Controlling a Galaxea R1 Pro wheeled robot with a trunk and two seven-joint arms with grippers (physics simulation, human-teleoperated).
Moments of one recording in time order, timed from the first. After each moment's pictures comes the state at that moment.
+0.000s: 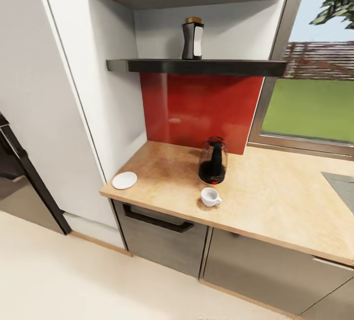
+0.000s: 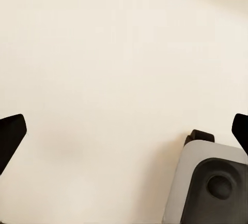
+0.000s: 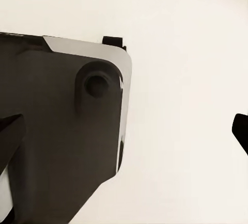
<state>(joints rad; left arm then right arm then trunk) -0.01 0.13 0.13 -0.35 0.12 -0.25 0.11 -0.23 -0.10 -0.07 -0.03 0.16 0.02 0.10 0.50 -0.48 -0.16</state>
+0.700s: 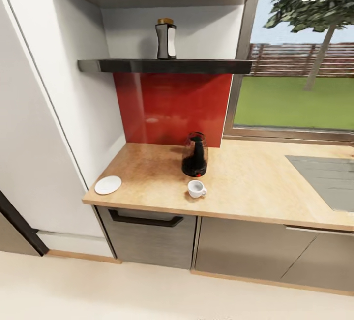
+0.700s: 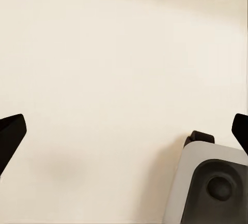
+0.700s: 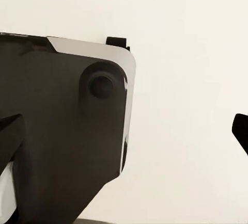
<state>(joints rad) -0.01 0.13 0.13 -0.35 0.12 -0.26 0.11 -0.23 -0.09 -0.07 -0.03 0.16 0.02 0.10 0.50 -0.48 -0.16</state>
